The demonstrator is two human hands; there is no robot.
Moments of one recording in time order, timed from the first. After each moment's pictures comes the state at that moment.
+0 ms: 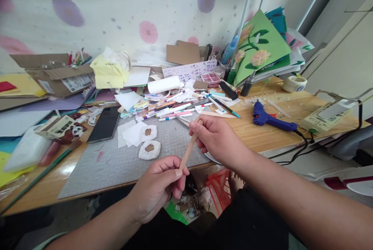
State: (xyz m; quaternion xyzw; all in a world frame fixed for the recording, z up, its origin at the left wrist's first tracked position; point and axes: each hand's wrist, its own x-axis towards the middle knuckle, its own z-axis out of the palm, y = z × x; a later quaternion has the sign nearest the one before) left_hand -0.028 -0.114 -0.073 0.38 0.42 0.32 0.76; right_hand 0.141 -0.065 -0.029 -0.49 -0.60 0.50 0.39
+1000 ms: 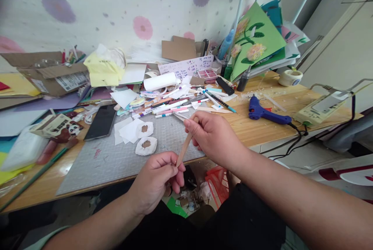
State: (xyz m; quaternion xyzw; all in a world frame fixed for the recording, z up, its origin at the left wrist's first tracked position) left_hand -0.017 -0.116 -0.068 0.40 0.49 0.32 0.71; right_hand 0.145 -0.076 -0.023 -0.52 -0.65 0.41 0.38
